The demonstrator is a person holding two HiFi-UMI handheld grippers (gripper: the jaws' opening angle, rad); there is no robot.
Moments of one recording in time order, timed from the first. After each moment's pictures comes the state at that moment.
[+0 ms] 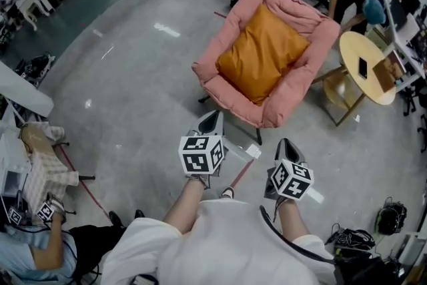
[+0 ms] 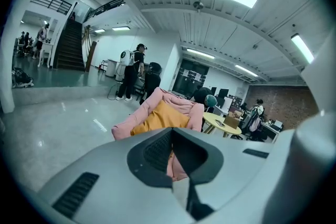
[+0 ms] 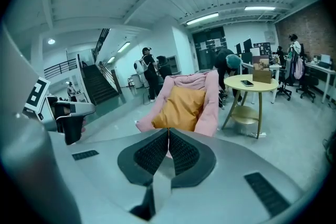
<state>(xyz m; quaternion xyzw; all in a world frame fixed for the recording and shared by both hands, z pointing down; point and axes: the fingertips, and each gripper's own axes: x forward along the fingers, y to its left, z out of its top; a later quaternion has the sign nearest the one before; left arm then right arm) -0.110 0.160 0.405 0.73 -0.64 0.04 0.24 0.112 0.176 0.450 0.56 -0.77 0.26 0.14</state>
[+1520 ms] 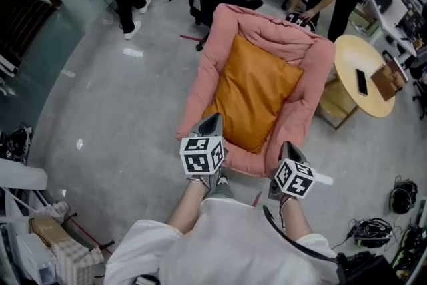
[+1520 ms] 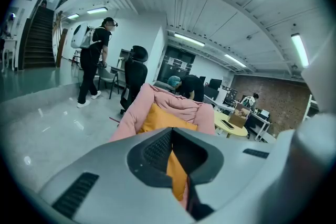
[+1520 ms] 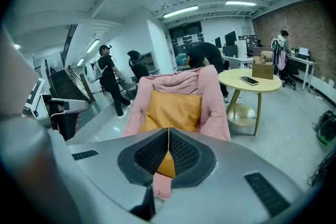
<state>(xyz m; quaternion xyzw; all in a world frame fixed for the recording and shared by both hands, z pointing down) -0.160 -0.179 0.426 0.80 -0.54 0.10 0.26 0.067 -0.104 0.479 0.65 -0.67 0.31 0.14</state>
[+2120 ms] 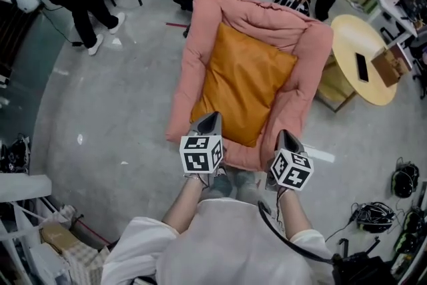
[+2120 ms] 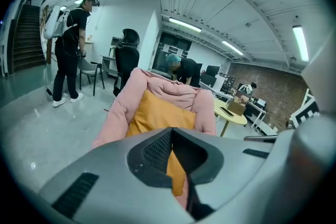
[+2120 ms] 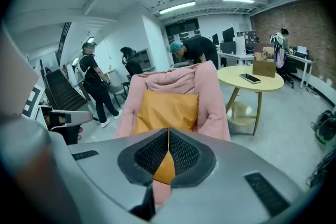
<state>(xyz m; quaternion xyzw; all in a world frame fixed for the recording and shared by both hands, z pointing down) -0.112 -0.217 0.473 0.80 -0.50 0.16 0.28 0.094 -0.154 0.498 0.66 -0.66 0.33 0.14</state>
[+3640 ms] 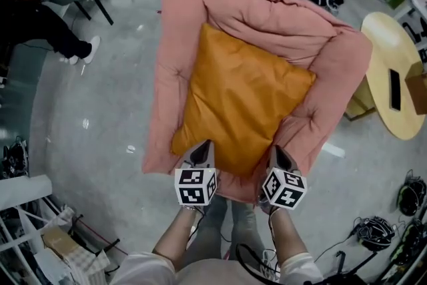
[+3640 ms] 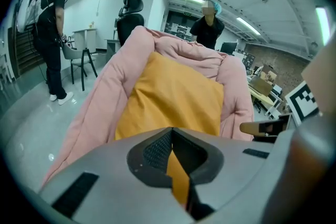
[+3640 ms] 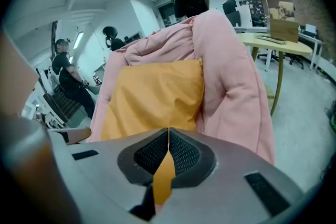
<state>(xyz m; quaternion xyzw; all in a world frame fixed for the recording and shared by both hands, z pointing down) -0.081 -0.293 0.644 0.75 -0.52 0.25 0.32 0.118 -0.270 0.668 0.62 -0.65 0.41 0.16</state>
